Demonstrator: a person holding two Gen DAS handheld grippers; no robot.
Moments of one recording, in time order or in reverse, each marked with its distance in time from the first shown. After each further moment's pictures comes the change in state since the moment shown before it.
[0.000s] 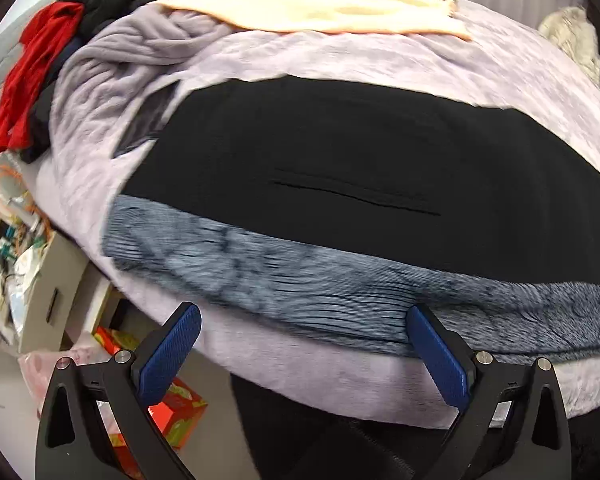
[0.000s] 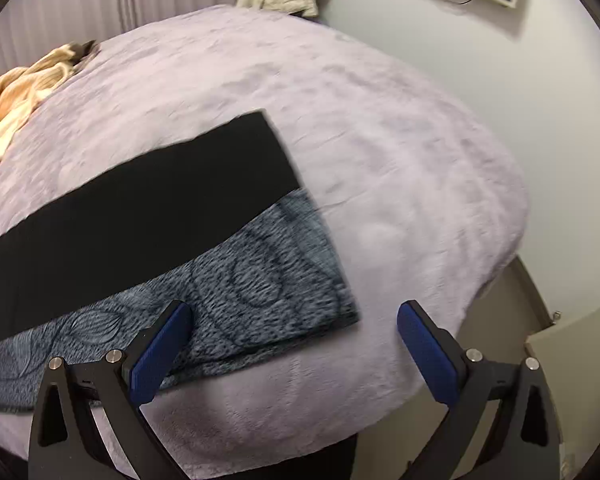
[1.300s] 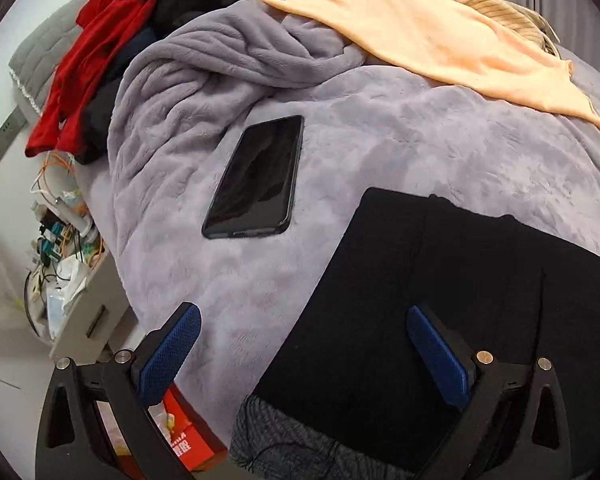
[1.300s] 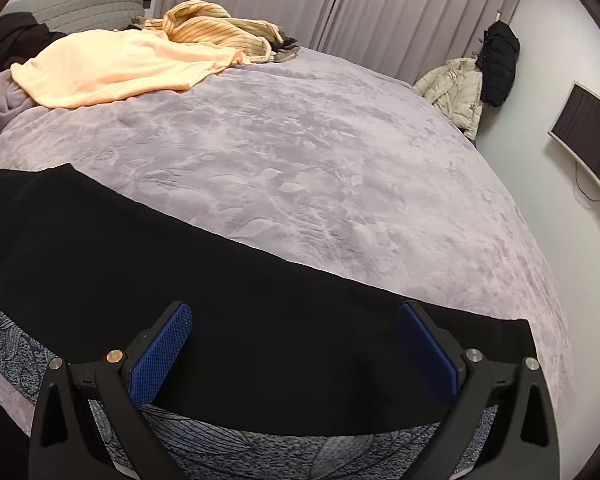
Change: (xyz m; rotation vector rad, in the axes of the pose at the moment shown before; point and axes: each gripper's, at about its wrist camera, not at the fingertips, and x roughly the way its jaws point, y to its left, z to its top) left arm 0.056 0.084 0.082 -0.172 -0.054 0.195; right arm -0.044 0.244 -0.004 -0.568 -0.214 0.242
